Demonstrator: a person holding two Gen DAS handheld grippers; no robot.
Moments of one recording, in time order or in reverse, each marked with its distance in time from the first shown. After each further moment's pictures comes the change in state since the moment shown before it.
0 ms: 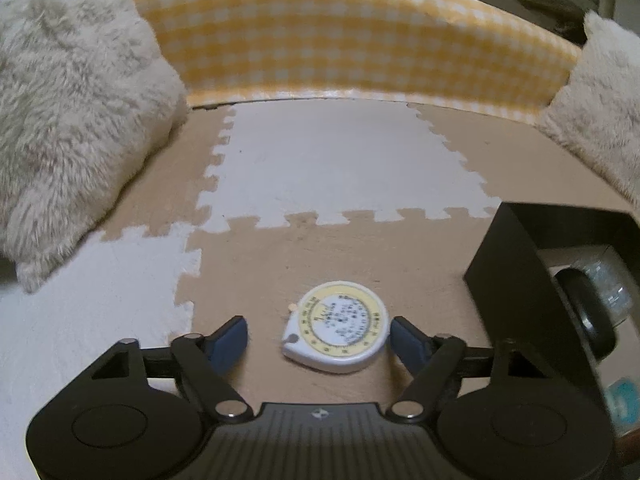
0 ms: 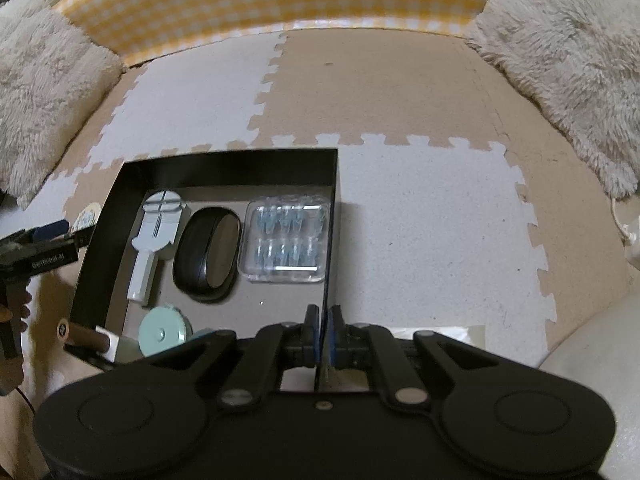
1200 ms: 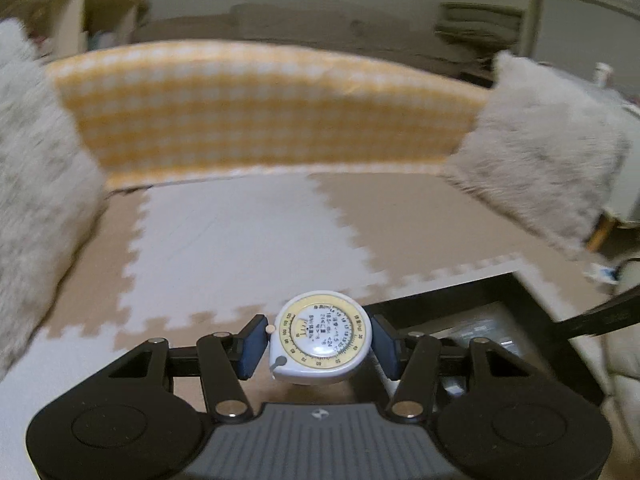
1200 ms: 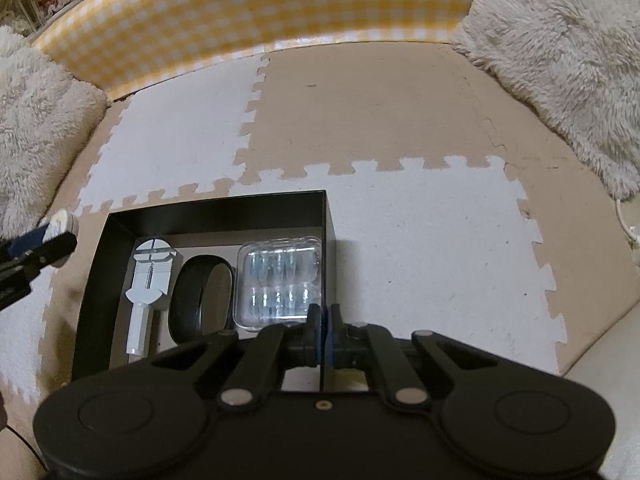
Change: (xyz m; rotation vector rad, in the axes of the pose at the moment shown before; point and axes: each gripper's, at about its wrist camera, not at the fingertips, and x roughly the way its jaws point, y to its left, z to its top) left arm -0.058 -0.048 0.047 0.080 -0.138 -0.239; right arm 0.012 -0.007 0.023 0.074 -0.035 0.014
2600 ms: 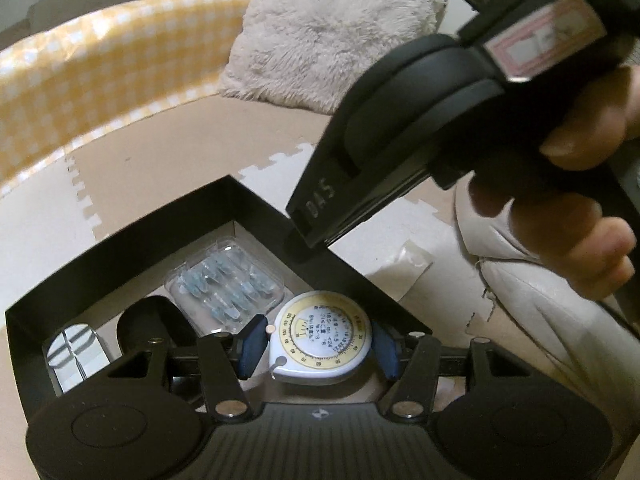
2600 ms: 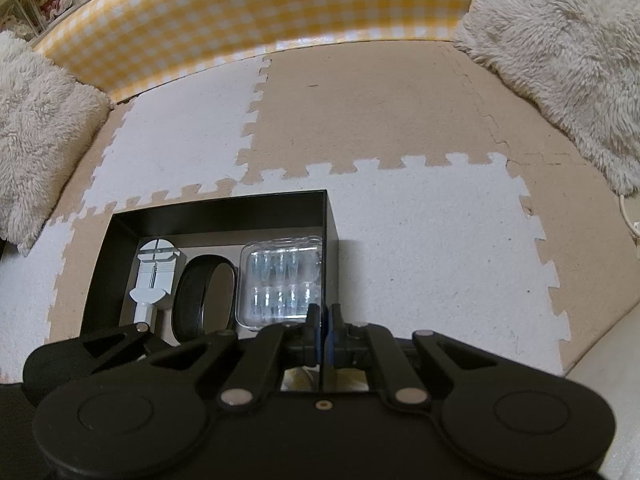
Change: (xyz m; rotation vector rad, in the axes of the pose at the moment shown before) left arm 0.053 -0.168 -0.043 0.337 0.220 -0.346; right arm -0.001 -0.003 -0.001 0.010 -0.001 0.018
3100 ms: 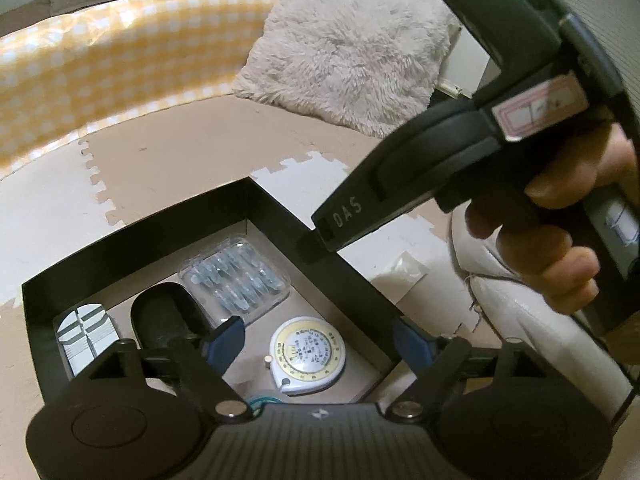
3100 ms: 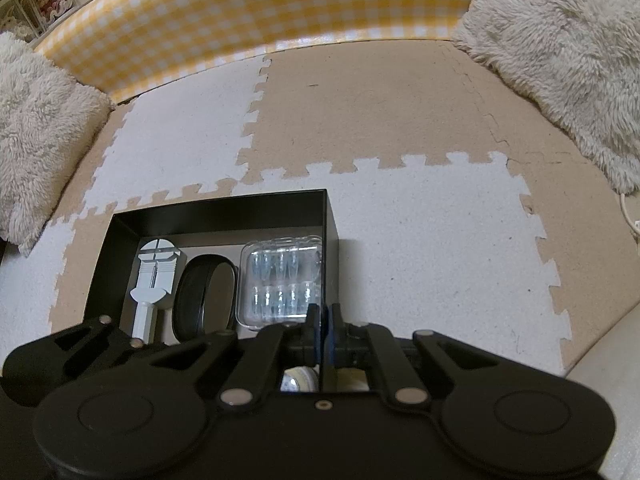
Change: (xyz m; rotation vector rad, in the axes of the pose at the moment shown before) left arm -0.023 0.009 -0.001 -0.077 -0.017 -0.020; right arm -0.001 0.000 -0.001 0.002 0.001 0.003
